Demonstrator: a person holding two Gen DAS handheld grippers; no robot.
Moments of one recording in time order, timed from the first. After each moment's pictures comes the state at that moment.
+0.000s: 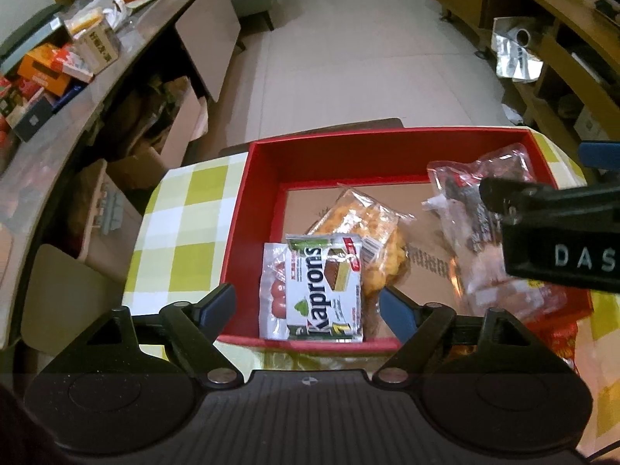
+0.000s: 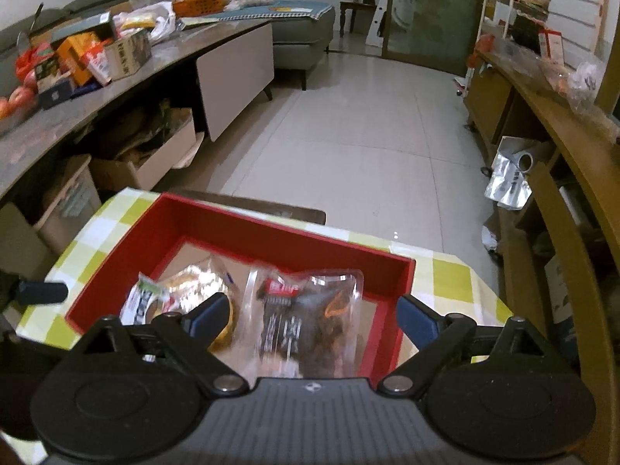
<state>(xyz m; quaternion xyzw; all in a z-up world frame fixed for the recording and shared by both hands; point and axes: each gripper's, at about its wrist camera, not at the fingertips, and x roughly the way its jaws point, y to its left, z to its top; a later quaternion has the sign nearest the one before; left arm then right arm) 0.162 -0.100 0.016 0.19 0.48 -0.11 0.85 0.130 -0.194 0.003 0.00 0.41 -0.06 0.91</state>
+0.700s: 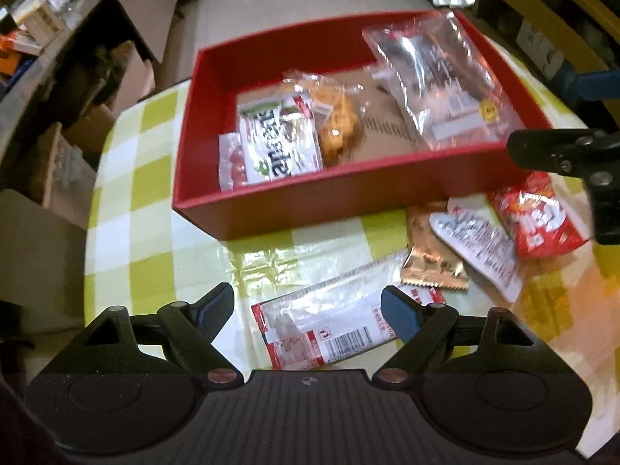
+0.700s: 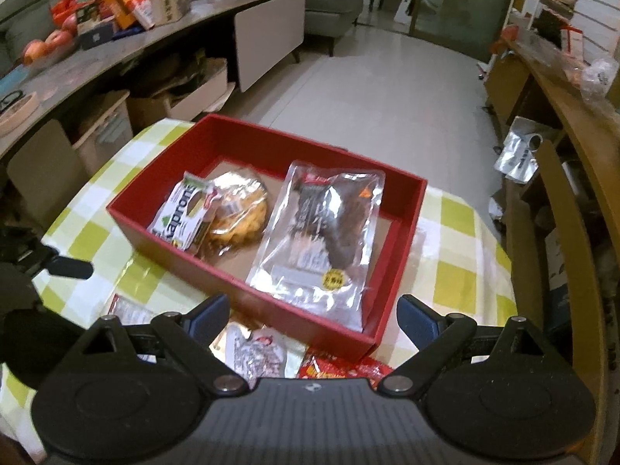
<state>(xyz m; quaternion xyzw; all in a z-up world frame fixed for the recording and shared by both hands) 0.109 -0.063 -0.027 0.23 0.52 -0.19 0.80 0.061 -0.173 -0.008 -0.03 0.45 -0.02 0.89</state>
